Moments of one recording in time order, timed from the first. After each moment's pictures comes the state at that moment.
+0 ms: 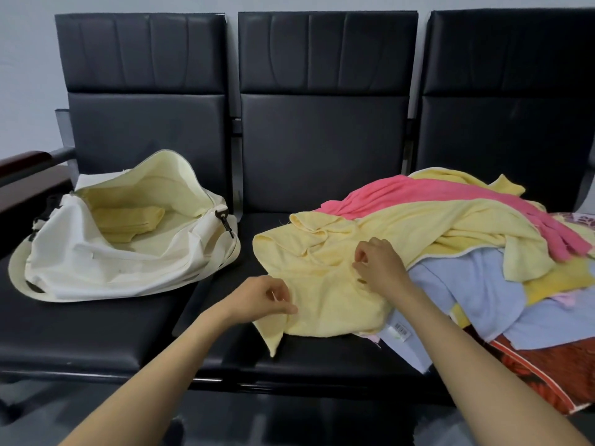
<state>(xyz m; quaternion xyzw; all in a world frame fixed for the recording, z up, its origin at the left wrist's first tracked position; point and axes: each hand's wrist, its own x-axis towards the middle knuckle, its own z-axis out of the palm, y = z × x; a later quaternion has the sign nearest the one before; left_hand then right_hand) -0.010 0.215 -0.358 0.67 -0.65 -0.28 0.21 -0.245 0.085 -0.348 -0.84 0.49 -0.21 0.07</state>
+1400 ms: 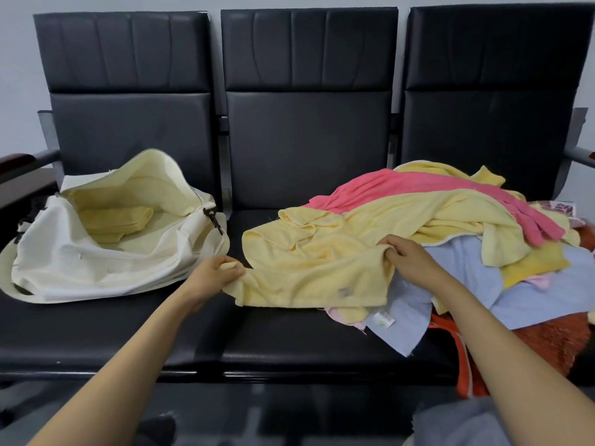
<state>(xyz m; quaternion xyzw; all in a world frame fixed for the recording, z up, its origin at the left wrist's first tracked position) 0.036 0.214 -0.357 0.69 -0.47 -0.37 0.42 -0.323 0.088 -0.332 -0.79 0.47 -0.27 0.28</state>
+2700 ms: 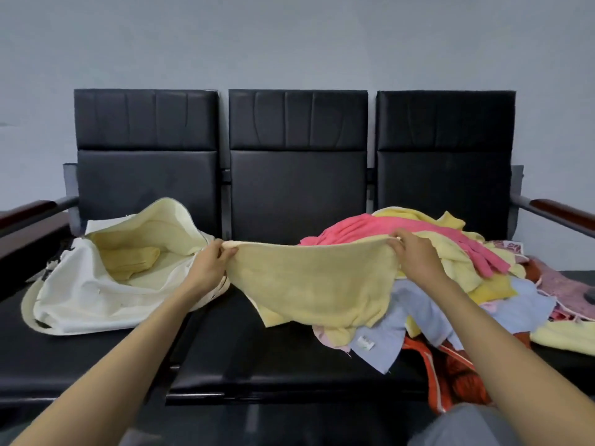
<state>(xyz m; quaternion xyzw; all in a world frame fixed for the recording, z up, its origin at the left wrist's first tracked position) 0.016 0.239 -0.253 0.68 -0.52 -0.18 0.48 -0.343 0.133 -0.233 -0.76 0.55 -0.35 0.06</state>
